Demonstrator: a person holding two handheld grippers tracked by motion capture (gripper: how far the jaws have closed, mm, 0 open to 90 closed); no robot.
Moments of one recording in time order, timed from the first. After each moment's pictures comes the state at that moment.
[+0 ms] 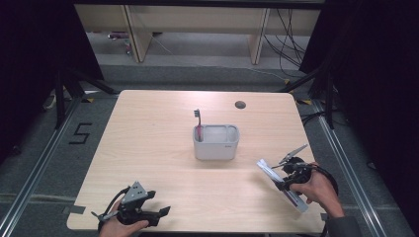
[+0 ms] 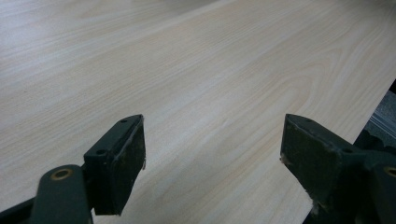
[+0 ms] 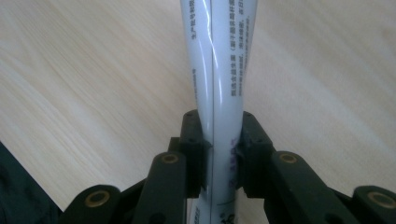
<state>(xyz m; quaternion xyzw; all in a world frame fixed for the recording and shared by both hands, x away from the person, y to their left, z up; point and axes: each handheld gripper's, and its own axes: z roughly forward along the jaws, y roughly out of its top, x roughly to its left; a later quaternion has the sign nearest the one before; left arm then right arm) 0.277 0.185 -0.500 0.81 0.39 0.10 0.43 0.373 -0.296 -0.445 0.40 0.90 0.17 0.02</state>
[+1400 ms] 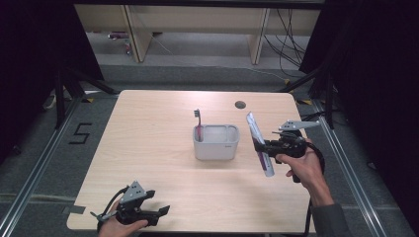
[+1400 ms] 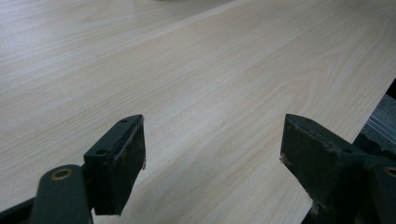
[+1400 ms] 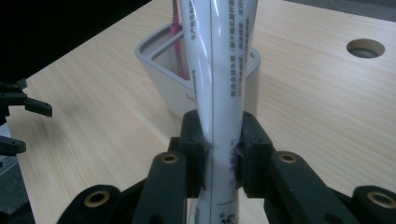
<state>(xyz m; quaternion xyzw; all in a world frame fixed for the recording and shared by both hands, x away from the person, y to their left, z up) 0.277 0.186 -0.497 0.80 0.39 0.10 0.44 0.402 -0.259 -0.382 0.38 0.80 0.46 0.07</state>
